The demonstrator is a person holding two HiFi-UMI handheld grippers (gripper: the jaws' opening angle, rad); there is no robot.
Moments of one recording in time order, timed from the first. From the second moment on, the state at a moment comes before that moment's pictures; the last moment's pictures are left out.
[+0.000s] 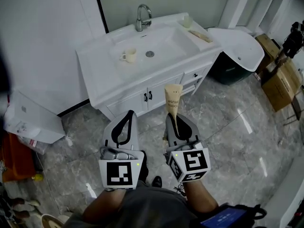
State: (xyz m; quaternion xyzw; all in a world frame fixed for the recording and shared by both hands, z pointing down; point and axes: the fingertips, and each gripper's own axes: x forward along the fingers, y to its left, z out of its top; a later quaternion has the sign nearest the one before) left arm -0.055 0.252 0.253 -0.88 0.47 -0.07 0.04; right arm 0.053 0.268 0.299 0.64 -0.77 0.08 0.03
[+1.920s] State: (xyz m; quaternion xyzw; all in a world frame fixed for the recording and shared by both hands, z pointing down) left arm -0.023 -0.062 0.261 -0.87 0.48 -0.07 0.03; right arm 0.099 -0.033 0.295 0.64 -0.76 0.09 0.04
